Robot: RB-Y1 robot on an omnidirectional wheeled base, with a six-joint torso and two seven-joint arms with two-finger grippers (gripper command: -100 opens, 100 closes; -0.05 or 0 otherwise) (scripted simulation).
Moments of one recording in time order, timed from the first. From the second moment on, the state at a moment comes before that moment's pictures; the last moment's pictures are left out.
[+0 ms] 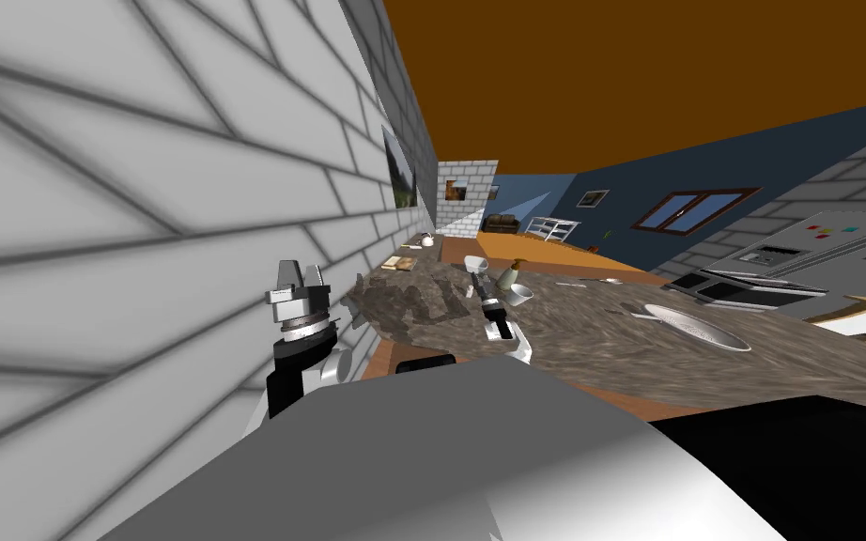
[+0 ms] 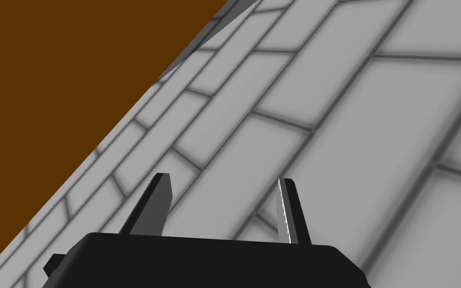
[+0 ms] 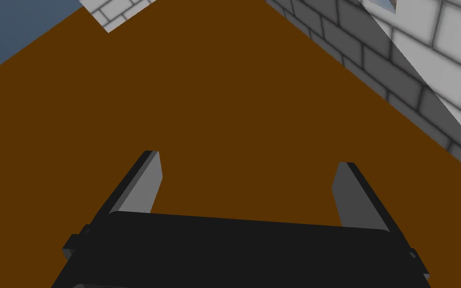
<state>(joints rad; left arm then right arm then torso) 0.47 -0.01 0.05 -2.29 -0.01 -0.61 -0.16 0.21 -0.14 -0.16 -1.71 0.24 -0.47 0.69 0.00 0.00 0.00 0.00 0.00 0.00</state>
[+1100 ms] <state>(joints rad) 0.47 -0.01 0.05 -2.29 -0.01 -0.61 -0.16 0.09 -0.14 -0.24 -1.46 0.30 -0.49 0.95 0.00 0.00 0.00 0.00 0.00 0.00</state>
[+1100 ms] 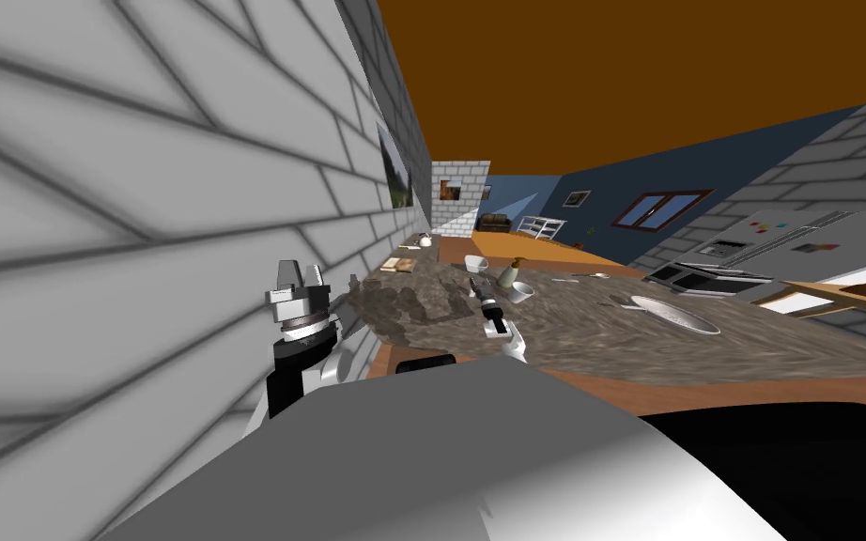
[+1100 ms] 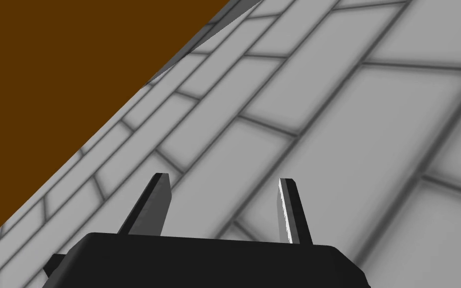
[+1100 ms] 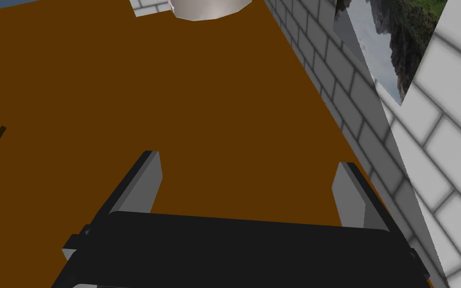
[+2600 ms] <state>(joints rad) 0.47 -0.01 0.05 -2.29 -0.01 -0.61 -0.16 -0.08 -0.15 -0.35 -1.07 0.39 -0.51 1.31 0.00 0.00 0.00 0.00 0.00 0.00</state>
